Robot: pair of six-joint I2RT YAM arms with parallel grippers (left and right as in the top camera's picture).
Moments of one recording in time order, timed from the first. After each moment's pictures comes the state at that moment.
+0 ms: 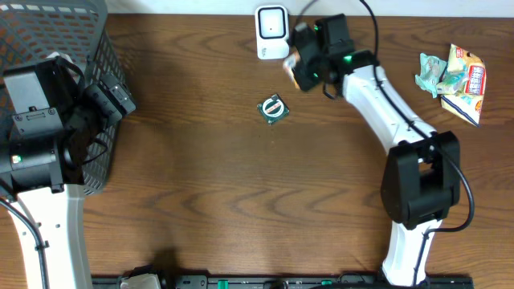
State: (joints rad) left arm 0.21 1.23 1.46 -1.02 0.09 -0.41; right arm 0.33 2.08 1.71 -0.47 -0.06 -0.29
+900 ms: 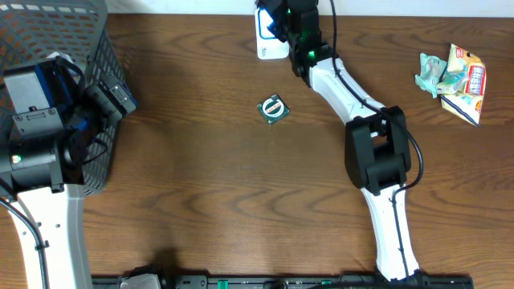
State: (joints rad) left arm 0.21 1.23 1.46 -1.02 0.09 -0.41; right arm 0.37 2.46 2.05 0.14 0.09 -0.63
